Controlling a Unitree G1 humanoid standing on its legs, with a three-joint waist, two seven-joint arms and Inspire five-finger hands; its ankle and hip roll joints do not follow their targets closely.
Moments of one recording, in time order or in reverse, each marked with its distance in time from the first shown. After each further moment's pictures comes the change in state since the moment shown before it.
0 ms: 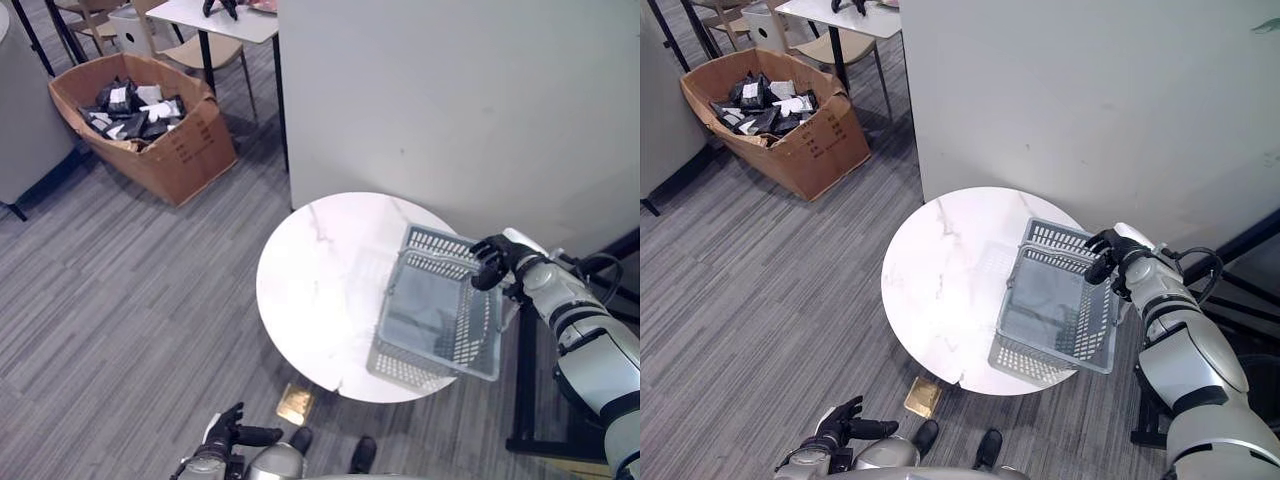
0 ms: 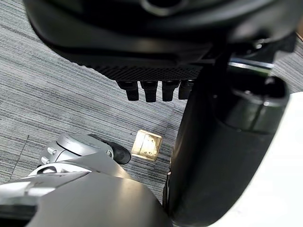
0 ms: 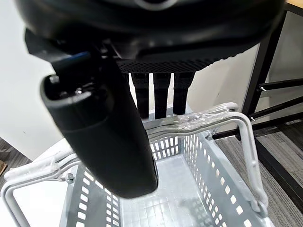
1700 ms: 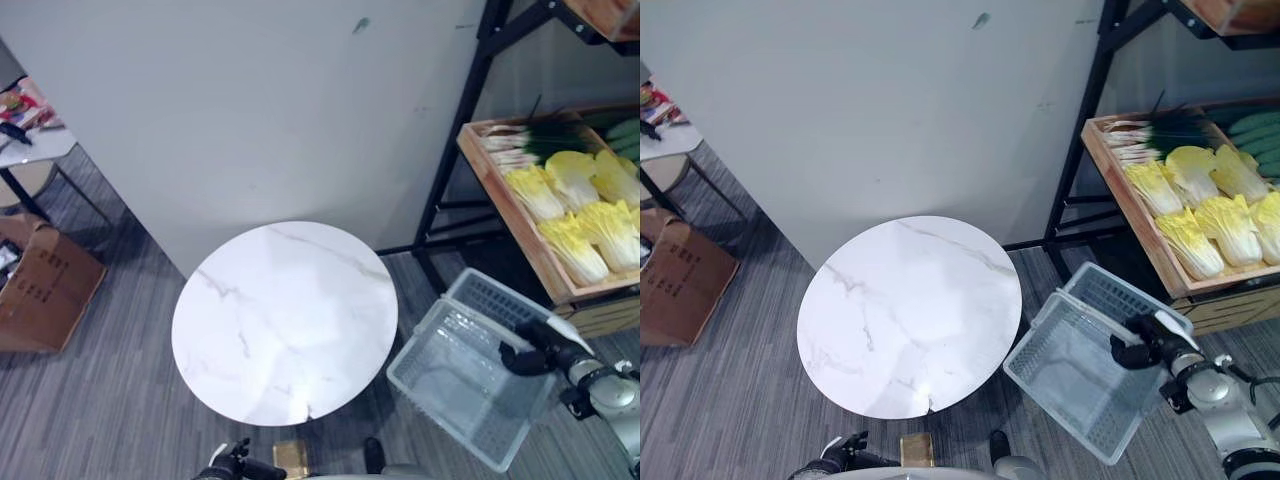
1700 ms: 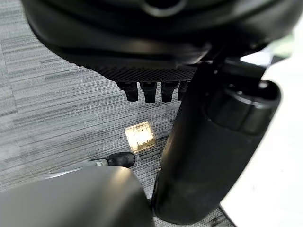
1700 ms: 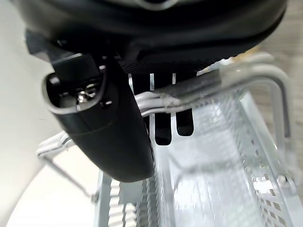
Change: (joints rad) left arm 0.042 -0.046 0.029 0.017 0.119 0.099 -0.039; right arm 0.982 -0.132 -0.567 -0.788 0.140 0.077 0.104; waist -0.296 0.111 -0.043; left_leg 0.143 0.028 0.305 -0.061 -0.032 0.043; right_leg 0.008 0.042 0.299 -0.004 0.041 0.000
